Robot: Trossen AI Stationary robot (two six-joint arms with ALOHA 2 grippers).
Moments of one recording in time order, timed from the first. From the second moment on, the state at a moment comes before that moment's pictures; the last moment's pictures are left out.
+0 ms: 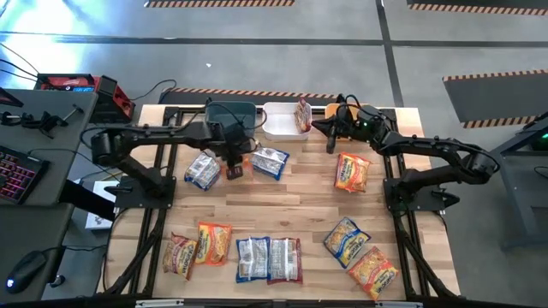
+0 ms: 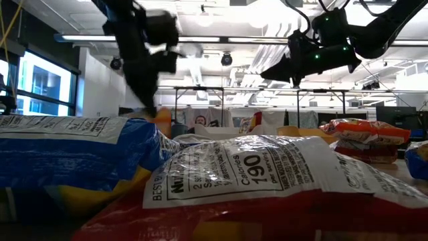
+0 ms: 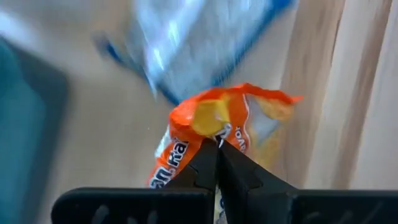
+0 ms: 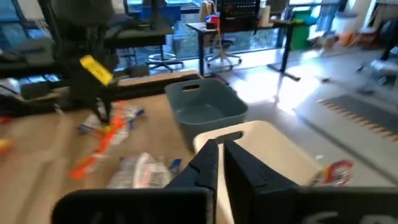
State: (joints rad) left arm 0.33 1.49 1.01 -0.68 0.02 0.12; right arm -0.63 1.24 0.51 0.58 -0.33 -0.02
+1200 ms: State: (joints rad) left arm 0.27 1.48 0.72 0.09 0.17 -0.56; right arm -0.38 1.65 1.10 -0.26 -0.26 0.05
